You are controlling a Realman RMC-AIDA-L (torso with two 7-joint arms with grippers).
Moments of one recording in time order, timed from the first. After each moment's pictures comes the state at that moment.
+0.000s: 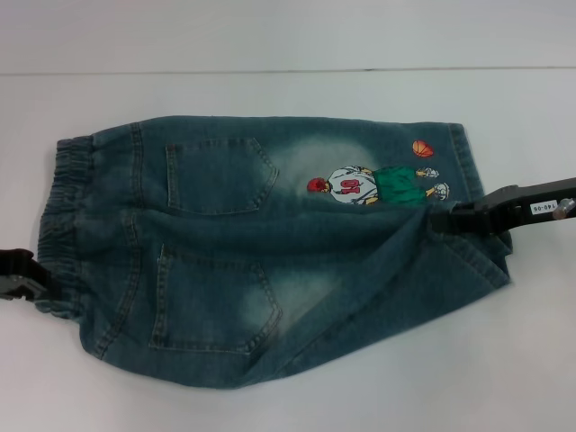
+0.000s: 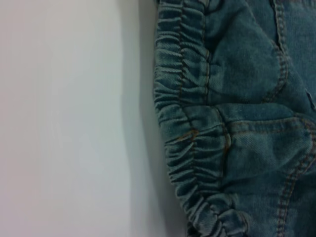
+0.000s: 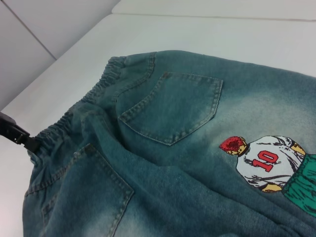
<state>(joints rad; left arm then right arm) -0.67 -1.91 0.58 0.73 2.77 1.58 -2.53 0.71 1.95 -0.65 -0.52 -2.32 -1.46 1.85</state>
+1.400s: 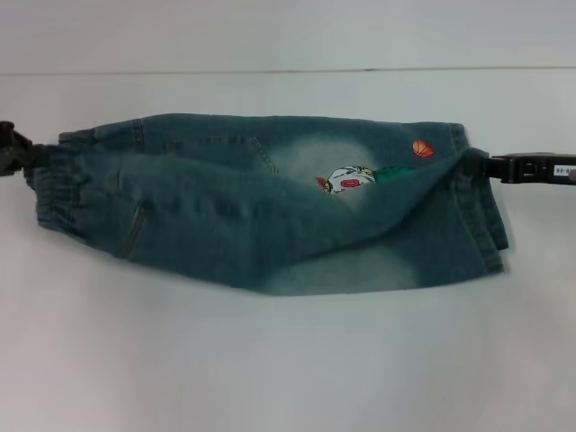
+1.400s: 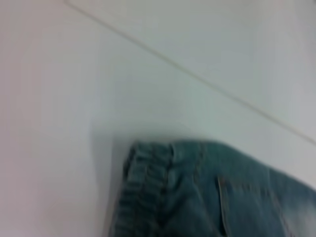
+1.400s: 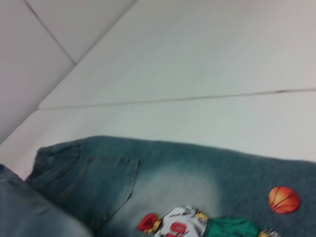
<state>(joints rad) -0.72 -1.88 0.37 0.70 2.59 1.39 -2.54 0.66 1.96 -0.52 -0.49 -2.21 -1.26 1.85</state>
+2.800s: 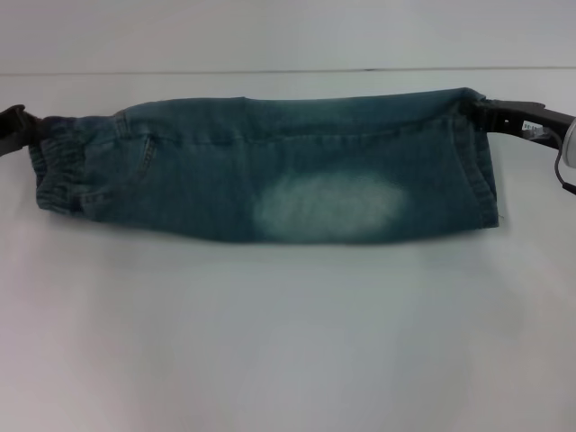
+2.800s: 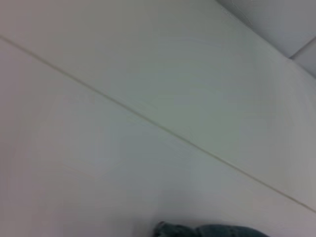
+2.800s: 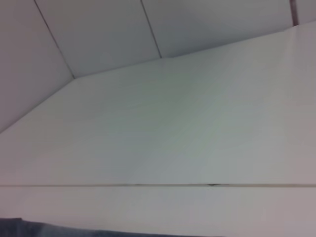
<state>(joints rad) -0.70 -1.96 0.38 0.62 2.44 1.04 -2.40 0.70 2.07 -0.51 -0.45 -1.96 -0.87 1.59</state>
